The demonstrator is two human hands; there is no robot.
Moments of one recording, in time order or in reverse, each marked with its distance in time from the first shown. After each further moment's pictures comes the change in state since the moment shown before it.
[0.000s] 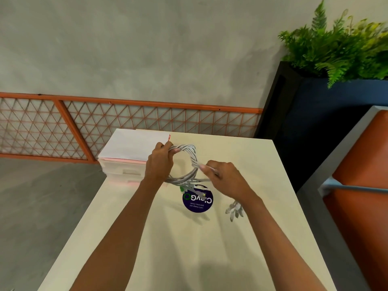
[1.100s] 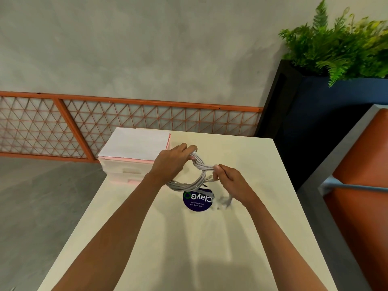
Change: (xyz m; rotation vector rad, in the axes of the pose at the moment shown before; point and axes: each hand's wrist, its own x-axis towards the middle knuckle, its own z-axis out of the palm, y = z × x) left_hand 0.008 0.001 0.013 0.321 0.104 0.689; right_hand -0.008 0.039 0.018 0.424 0.012 0.098
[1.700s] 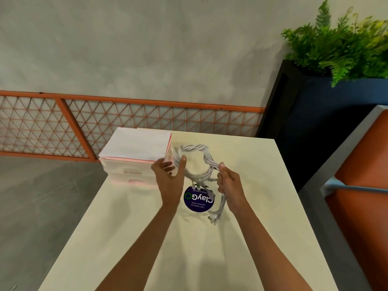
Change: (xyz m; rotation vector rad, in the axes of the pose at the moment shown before) left_hand -0.029 0.063 0.005 -1.138 0.487 -1.191; right_hand 0.005 0.004 0.028 0.535 0.282 0.312
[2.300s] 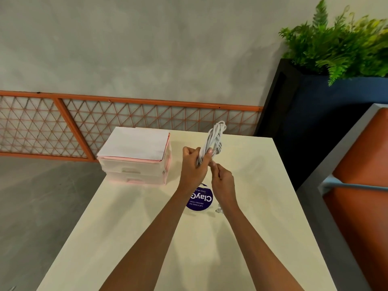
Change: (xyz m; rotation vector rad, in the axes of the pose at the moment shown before) left_hand -0.001 0.022 0.046 0.272 -0.392 0.246; right_hand -0.009 0.000 0.019 -0.368 0.120 -0.267
